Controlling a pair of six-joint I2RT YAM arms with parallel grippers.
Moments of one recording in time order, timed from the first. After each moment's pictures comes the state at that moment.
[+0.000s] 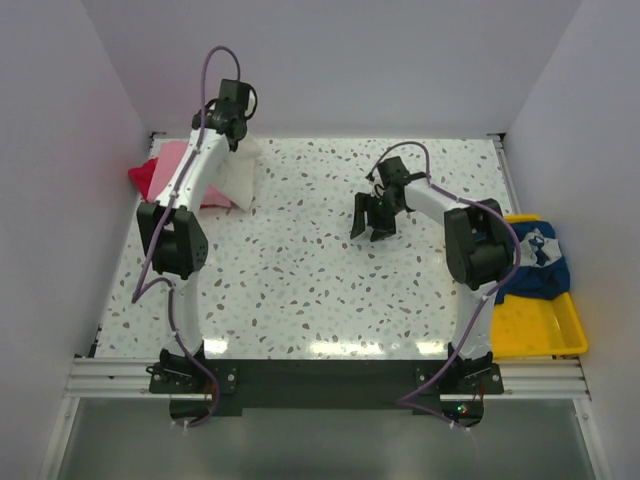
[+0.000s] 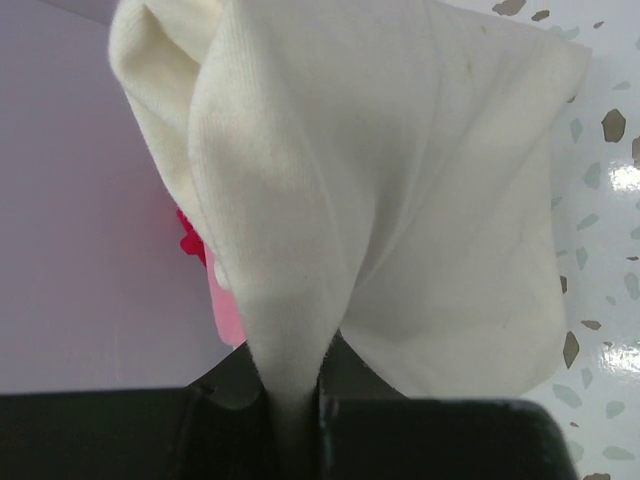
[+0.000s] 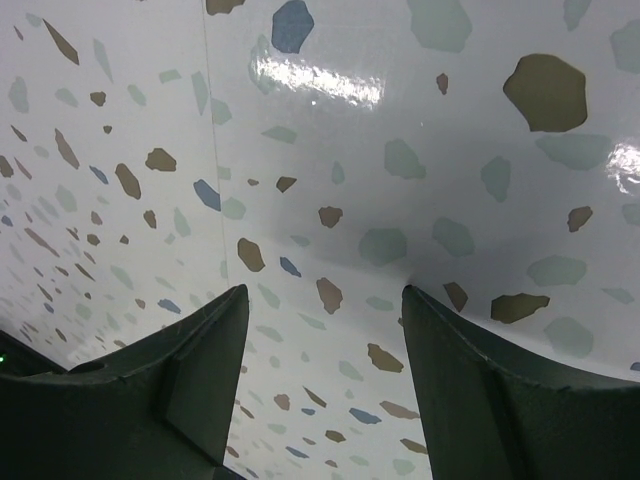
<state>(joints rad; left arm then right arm) -0.23 2.14 2.16 -0.83 -0.54 0.30 0.32 2.05 1.47 -0.64 -0.35 0.33</state>
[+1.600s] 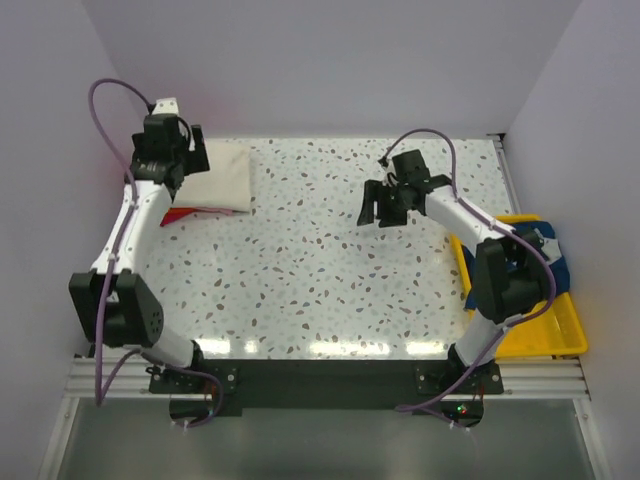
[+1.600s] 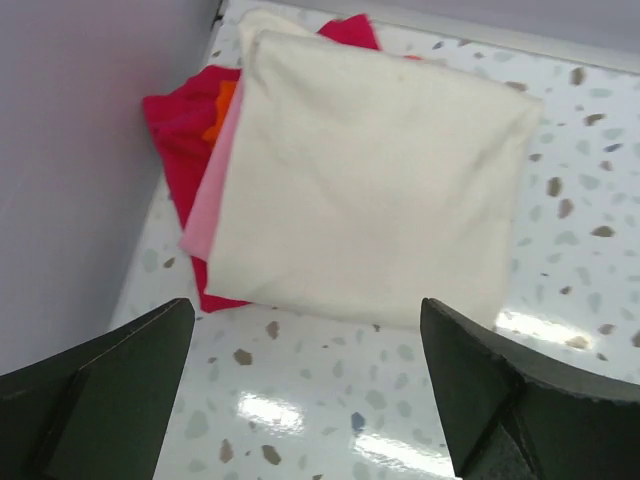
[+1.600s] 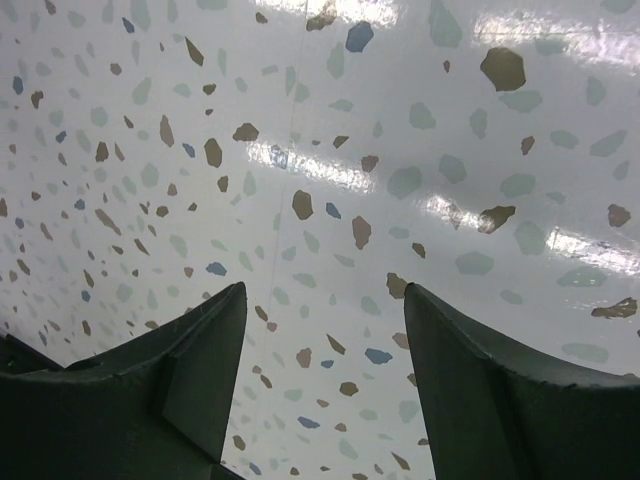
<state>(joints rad) 0.03 1.60 1.50 -0.51 -0.30 -0.08 0.32 1.76 1.33 -0.58 -0.30 0.34</state>
